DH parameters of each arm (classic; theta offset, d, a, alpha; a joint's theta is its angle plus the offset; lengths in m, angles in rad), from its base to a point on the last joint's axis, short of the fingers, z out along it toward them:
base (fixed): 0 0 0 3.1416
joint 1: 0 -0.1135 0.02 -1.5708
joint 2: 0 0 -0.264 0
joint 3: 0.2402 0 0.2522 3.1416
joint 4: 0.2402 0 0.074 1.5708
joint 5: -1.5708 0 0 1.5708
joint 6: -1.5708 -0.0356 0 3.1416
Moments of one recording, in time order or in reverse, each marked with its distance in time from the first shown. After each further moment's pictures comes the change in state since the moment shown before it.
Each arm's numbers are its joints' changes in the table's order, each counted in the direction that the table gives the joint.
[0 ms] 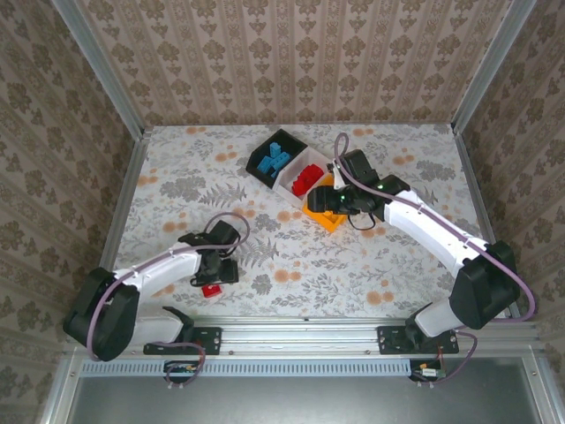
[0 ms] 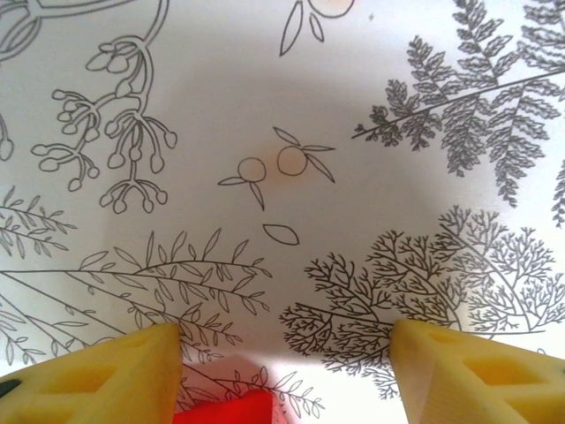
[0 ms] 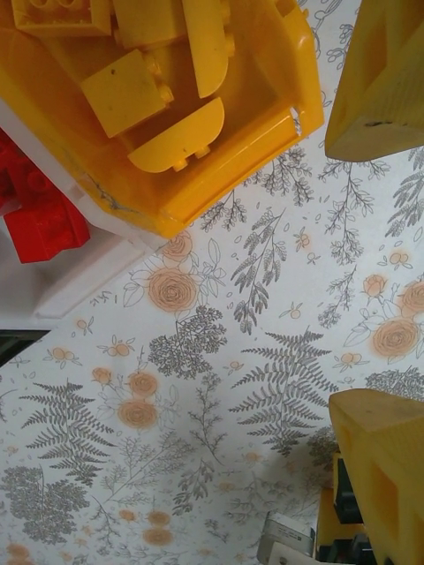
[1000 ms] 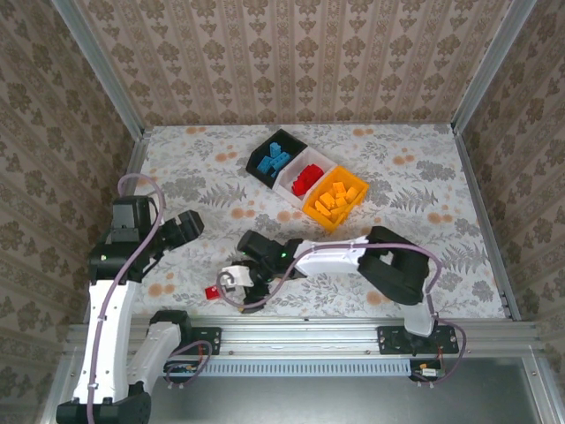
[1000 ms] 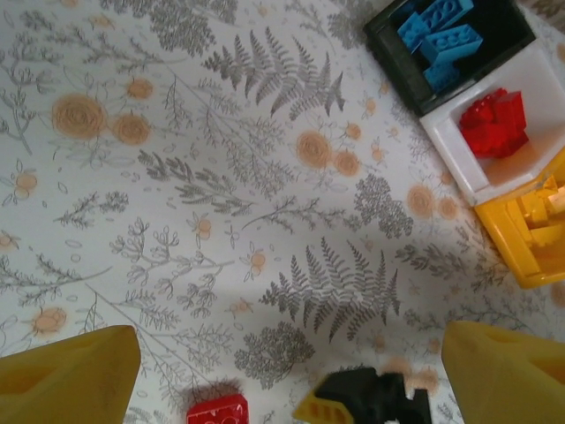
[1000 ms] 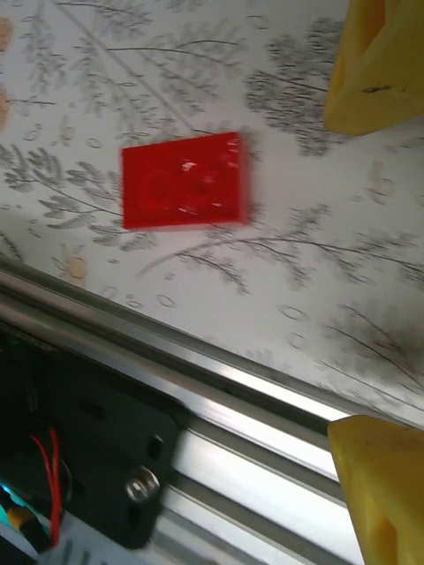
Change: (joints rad) left arm -0.550 0.498 0.431 0.314 -0.258 -0.242; right arm -0.594 -0.517 0.039 -0.472 0.291 1.088
